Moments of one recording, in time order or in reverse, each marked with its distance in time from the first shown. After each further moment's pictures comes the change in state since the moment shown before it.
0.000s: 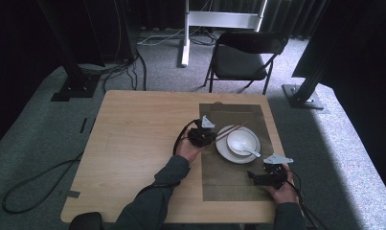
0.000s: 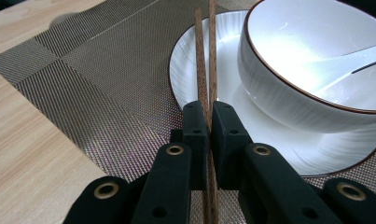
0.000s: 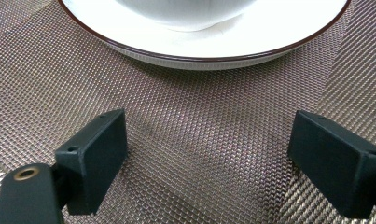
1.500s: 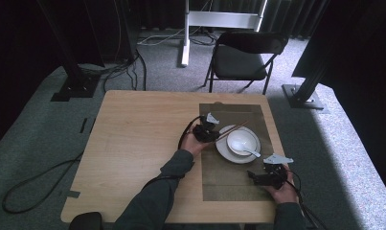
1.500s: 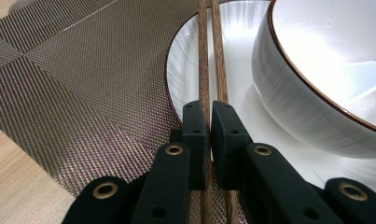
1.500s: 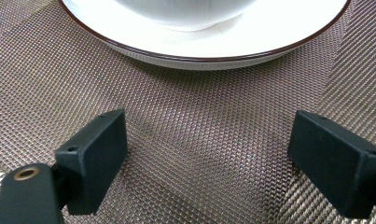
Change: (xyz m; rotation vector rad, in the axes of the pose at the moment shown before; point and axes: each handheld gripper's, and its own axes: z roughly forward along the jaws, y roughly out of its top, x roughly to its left) left arm 0.014 0.010 0.033 0.055 -0.075 -0.013; right arm 0.000 0.000 0.000 0.000 0.000 0.000
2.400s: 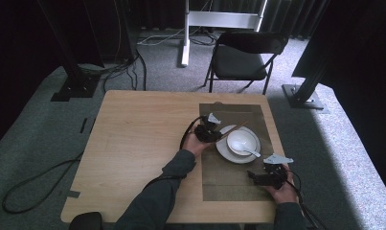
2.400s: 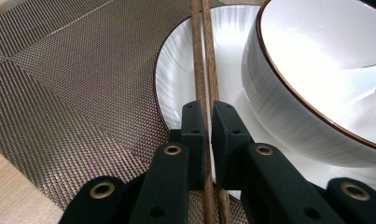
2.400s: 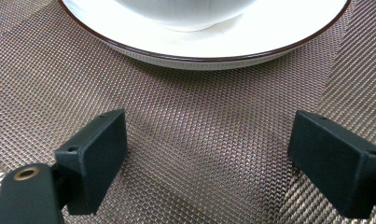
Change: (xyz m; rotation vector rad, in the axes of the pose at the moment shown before) left arm -0.004 0.004 0.002 -0.008 -0.021 -0.008; right arm 0.000 0.000 0.000 0.000 0.000 0.000
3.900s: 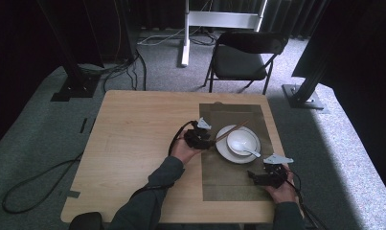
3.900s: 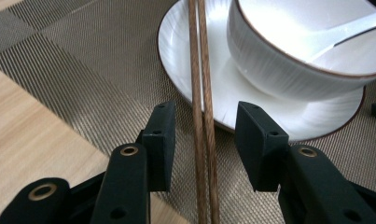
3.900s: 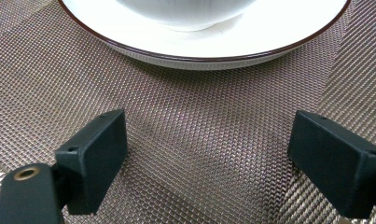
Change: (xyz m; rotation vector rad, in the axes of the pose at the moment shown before) left arm -0.007 -0.028 -0.042 0.007 0.017 0.010; right arm 0.000 0.000 0.000 0.000 -0.001 0.000
